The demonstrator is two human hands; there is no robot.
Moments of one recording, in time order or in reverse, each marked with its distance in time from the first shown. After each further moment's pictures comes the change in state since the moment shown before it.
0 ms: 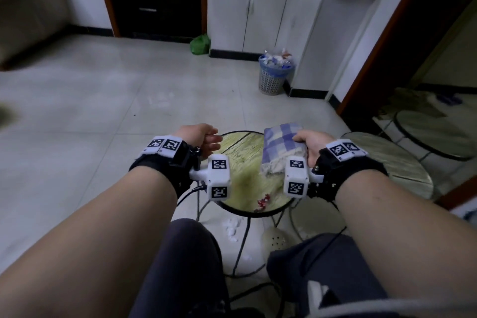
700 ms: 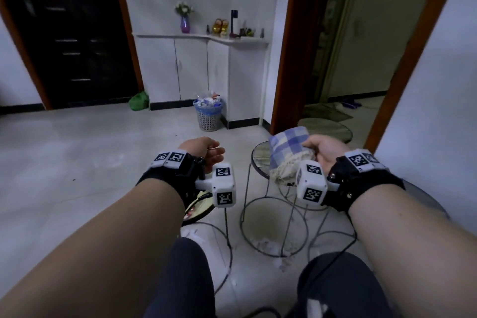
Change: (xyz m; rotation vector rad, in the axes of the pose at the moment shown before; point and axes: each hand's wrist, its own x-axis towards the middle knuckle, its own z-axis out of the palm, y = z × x) left_hand -0.116 -0.005 0.180 0.092 -0.238 0.017; right_hand -0.153 0.029 -0.204 0.434 0.066 -0.153
